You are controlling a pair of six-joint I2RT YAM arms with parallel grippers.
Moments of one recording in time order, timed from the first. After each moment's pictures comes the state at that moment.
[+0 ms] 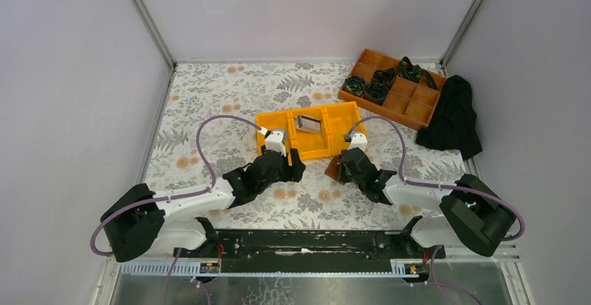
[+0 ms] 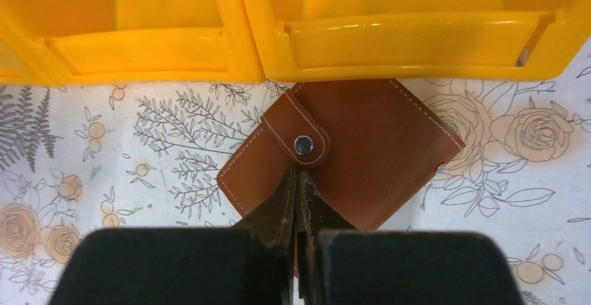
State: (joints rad) left arm -0.93 1.23 0.53 0.17 -0.29 -0.62; right arm 0.78 1.33 0.45 0.14 0.32 0.54
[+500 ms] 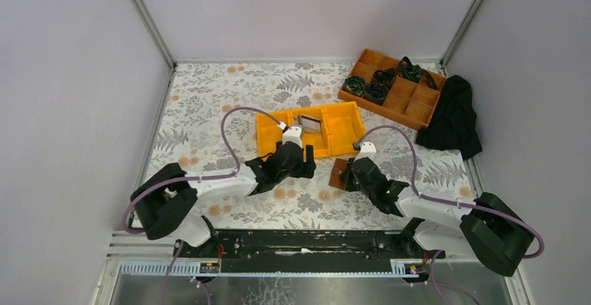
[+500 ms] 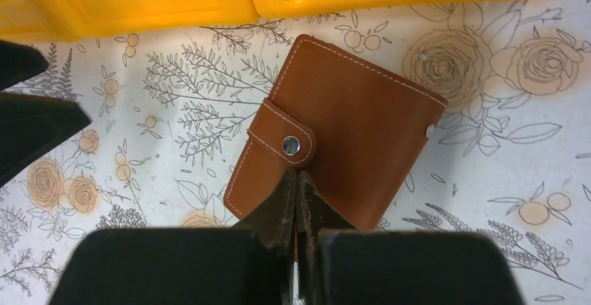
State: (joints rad) left arm -0.93 1.47 0.69 0.11 -0.27 -0.64; right arm 0.80 1.16 0.31 0.15 0.28 0.62
